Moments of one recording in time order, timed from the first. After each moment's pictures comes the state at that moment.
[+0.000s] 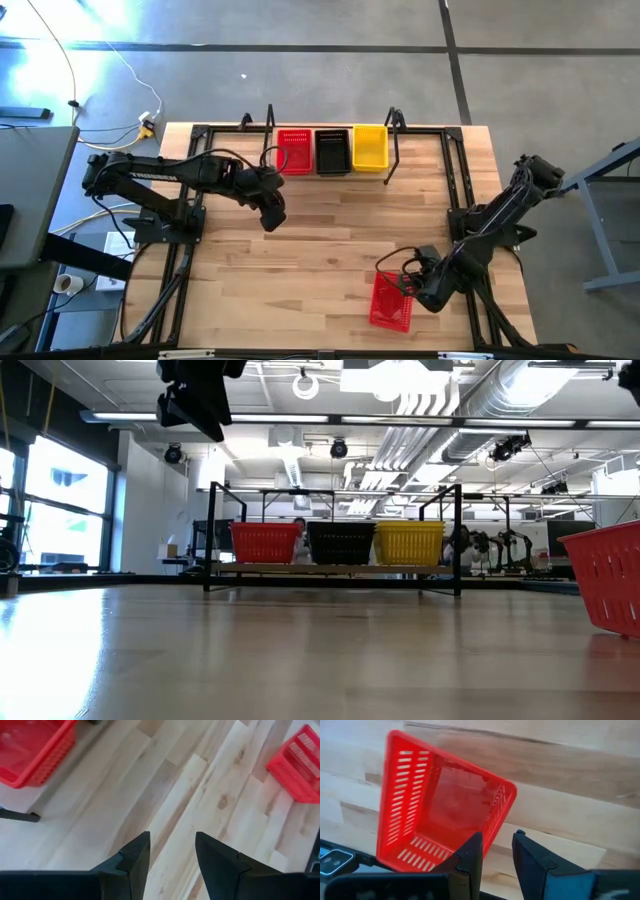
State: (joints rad) left arm 0.09 1.30 1.20 -0.92 -0.09 -0.60; right arm 0.82 1.41 0.97 -0.86 0.08 2.19
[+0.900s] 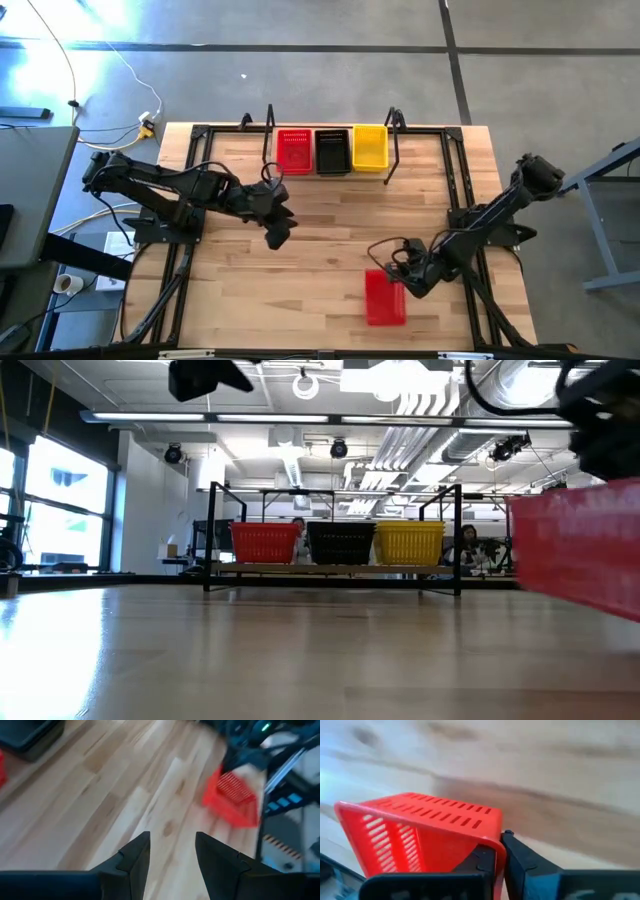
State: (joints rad) left arm -0.08 1.30 1.20 -0.68 -0.17 -0.69; right arm 0.70 1.41 0.74 -0.50 0.20 2.10
